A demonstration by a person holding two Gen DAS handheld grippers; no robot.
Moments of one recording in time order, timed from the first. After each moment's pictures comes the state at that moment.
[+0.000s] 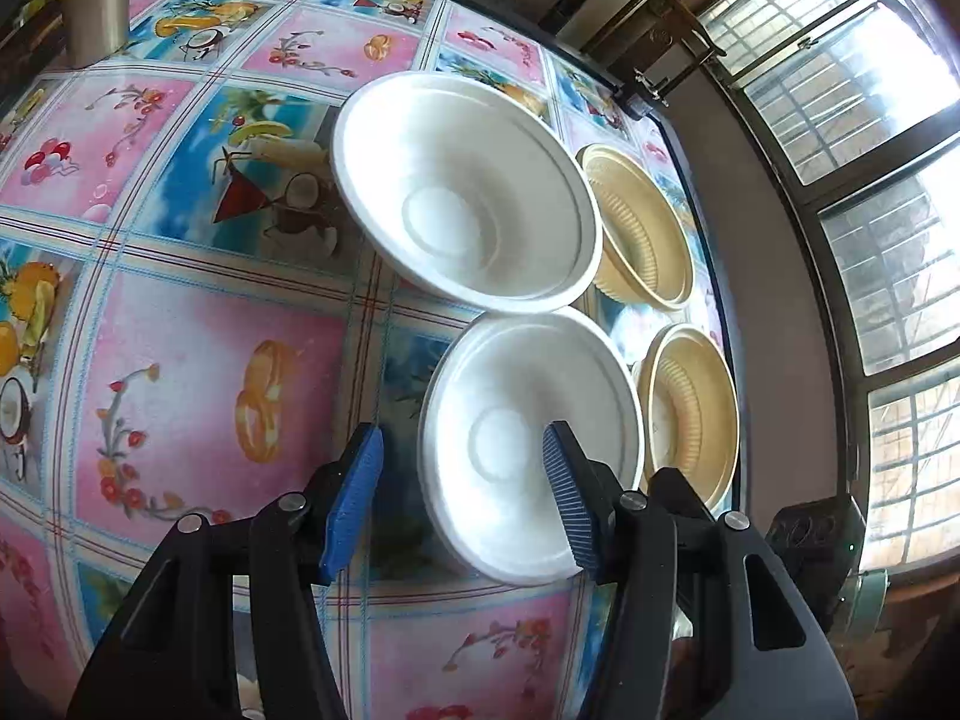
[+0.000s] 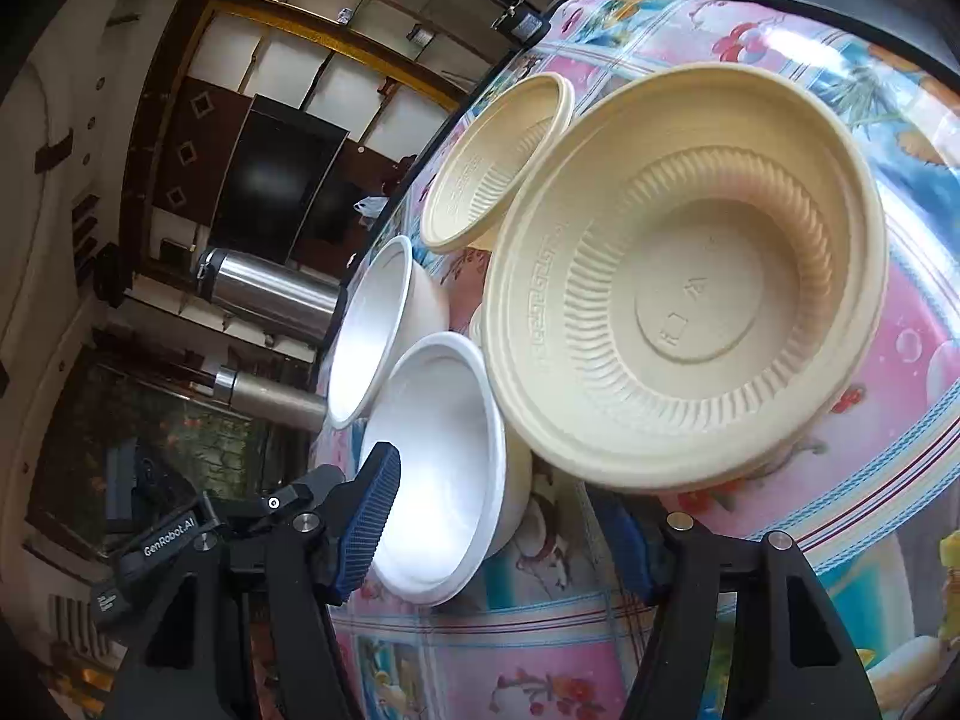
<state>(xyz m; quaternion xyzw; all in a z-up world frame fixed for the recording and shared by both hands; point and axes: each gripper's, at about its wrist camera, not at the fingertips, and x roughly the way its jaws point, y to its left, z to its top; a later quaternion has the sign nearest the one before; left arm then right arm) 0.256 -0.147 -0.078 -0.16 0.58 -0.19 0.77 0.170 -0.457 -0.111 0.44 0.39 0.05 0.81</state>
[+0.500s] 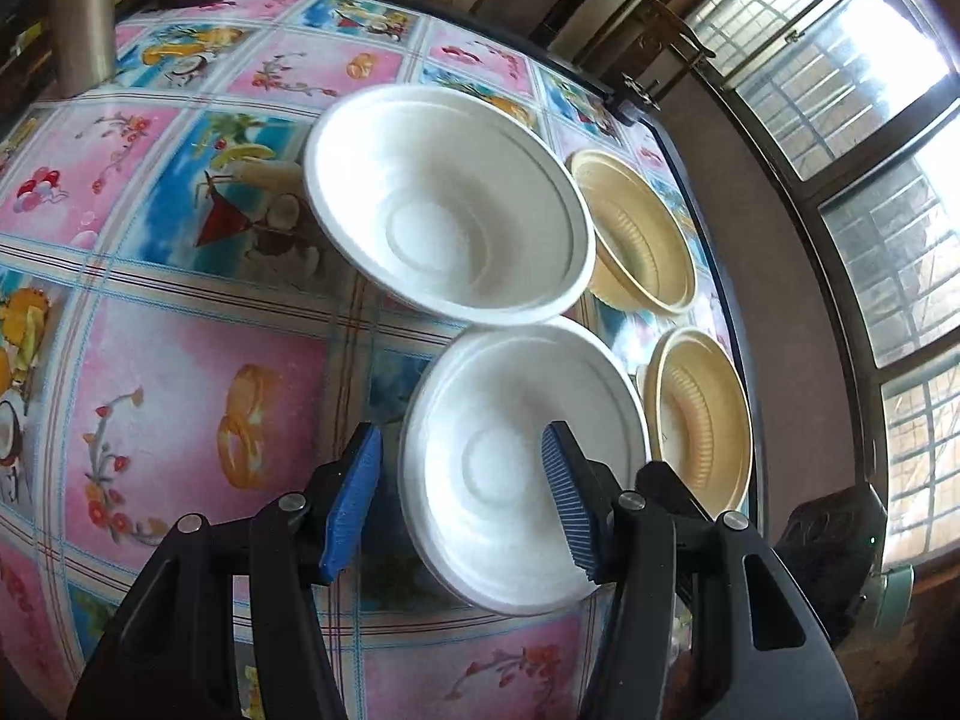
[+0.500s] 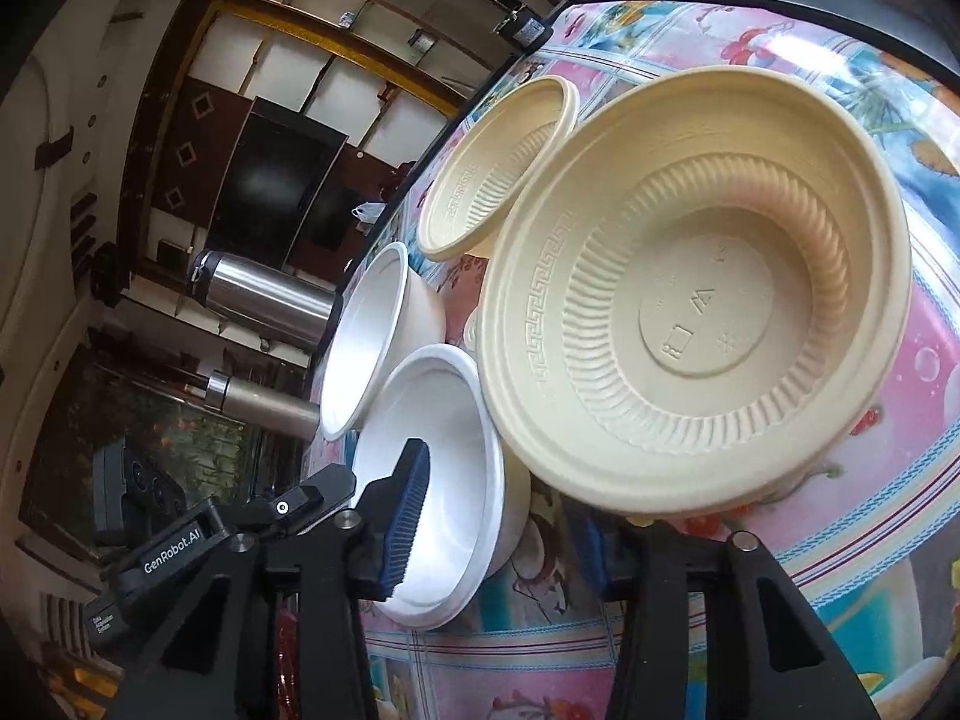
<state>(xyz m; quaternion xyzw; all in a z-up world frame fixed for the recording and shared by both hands) 0.260 -0.160 -0.083 -0.14 0.56 -0.19 0.79 0.174 -0.453 -0.114 0.44 0.38 0.04 0.81</state>
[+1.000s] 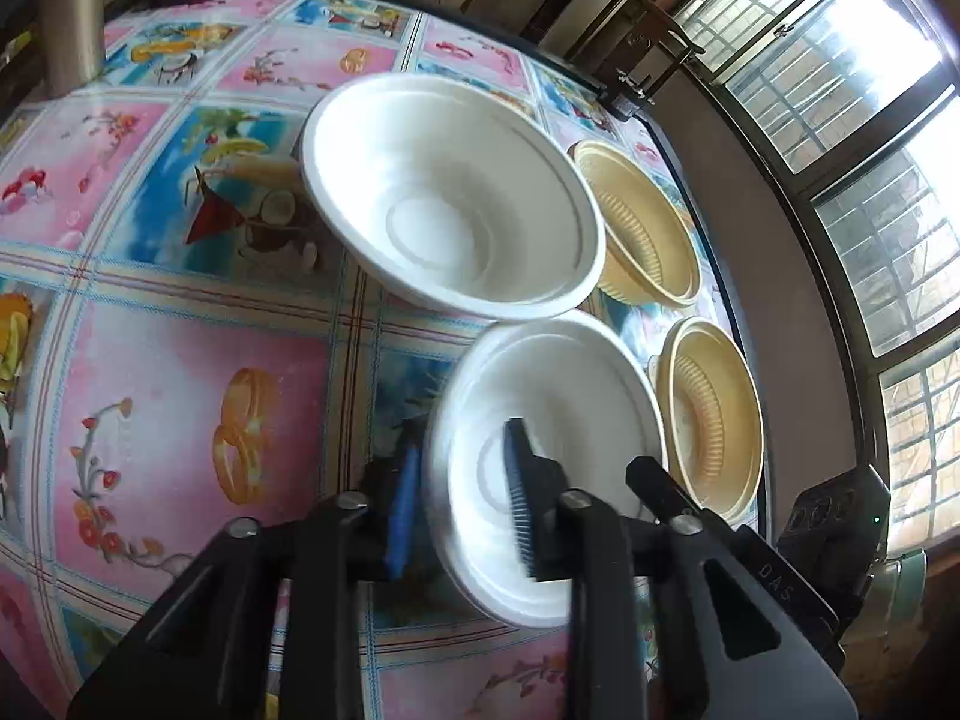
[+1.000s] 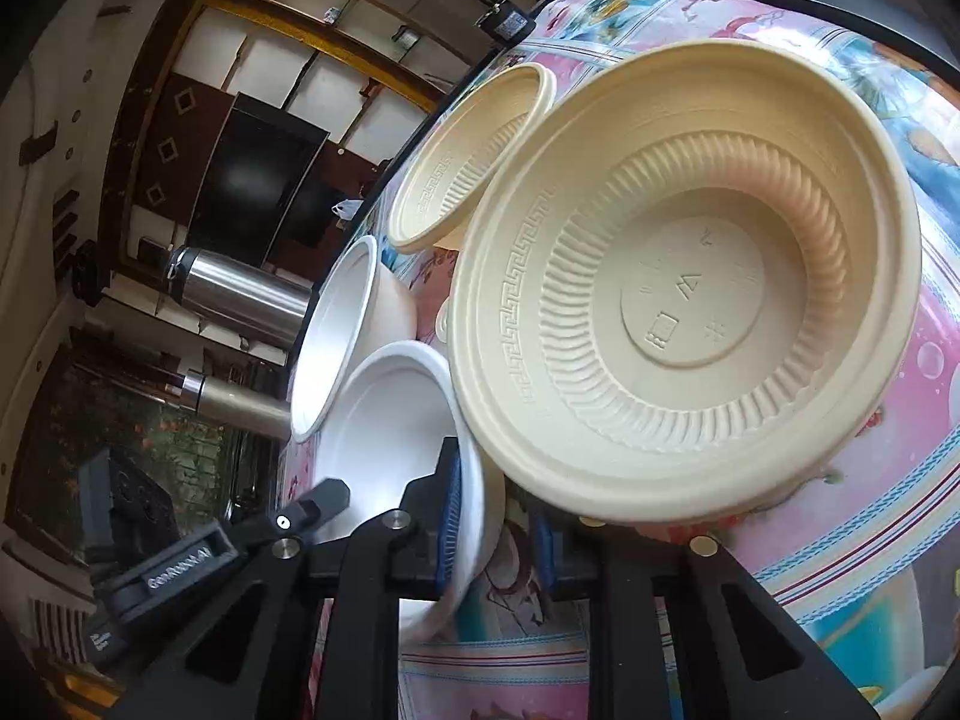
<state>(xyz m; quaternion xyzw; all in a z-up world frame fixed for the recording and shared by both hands) 0.262 -0.157 -0.098 -0.14 0.55 -0.20 0.80 0.181 -0.452 -0.124 0.43 0.39 0.02 0.81</state>
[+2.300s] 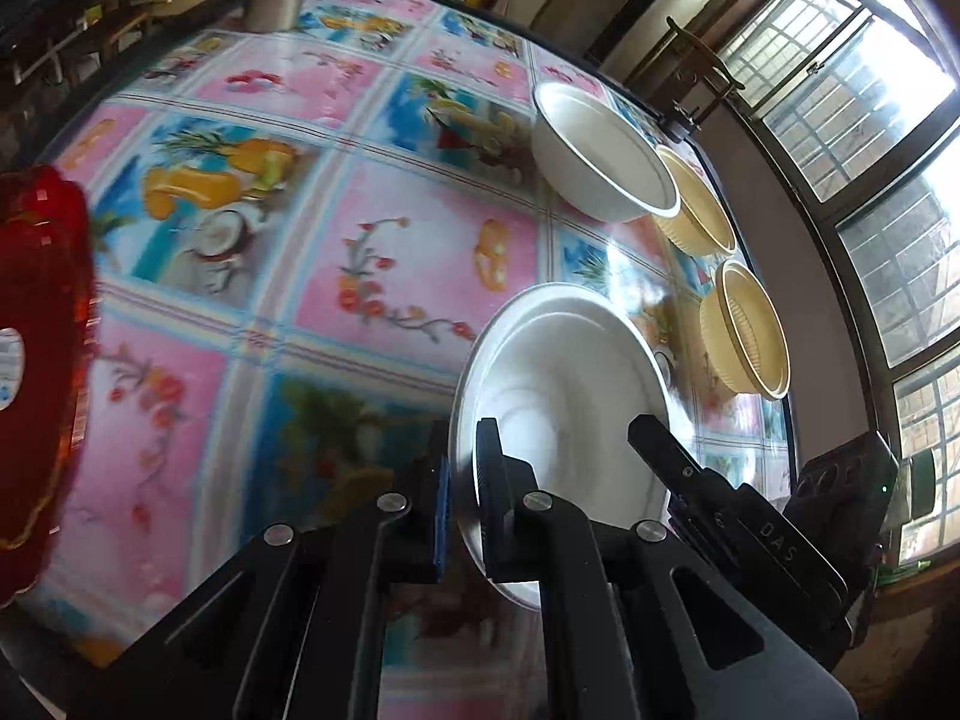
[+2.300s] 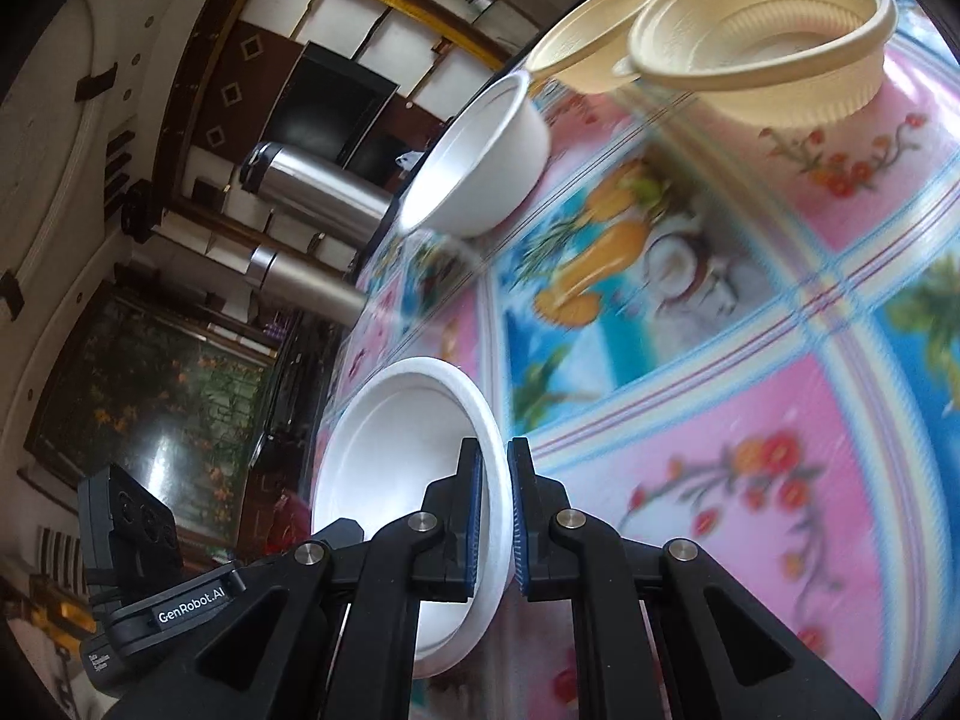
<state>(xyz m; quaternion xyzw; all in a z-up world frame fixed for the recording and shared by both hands) 0.141 -0.041 -0.087 -0.16 0.53 -0.13 0.82 0.126 -0.345 -0.124 0.41 0.39 0.11 0.82</state>
